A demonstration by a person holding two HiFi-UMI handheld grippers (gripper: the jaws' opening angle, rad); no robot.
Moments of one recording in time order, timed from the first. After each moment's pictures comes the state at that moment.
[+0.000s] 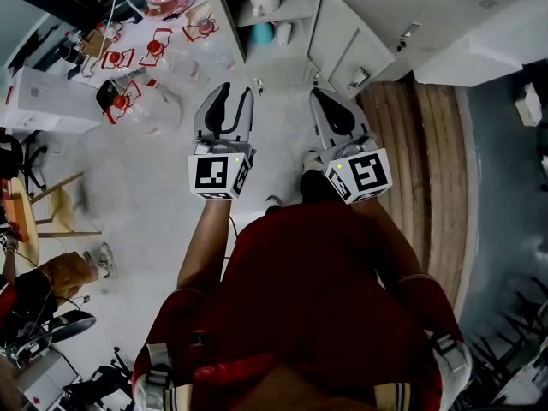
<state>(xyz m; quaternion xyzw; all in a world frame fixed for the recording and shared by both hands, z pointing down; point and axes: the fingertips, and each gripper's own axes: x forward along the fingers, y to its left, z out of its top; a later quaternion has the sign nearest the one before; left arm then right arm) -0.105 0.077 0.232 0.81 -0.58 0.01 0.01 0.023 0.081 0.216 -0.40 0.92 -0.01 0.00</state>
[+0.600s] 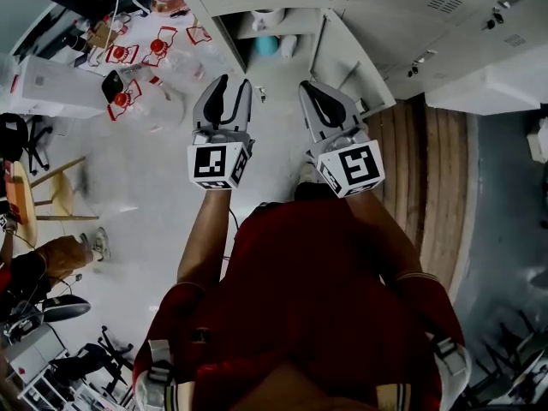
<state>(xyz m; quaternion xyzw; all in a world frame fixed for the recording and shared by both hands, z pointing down) -0.089 -0.030 0.252 0.78 -0.63 0.02 0.01 0.025 -0.031 0.227 -0.34 0.94 -0.01 0.01</state>
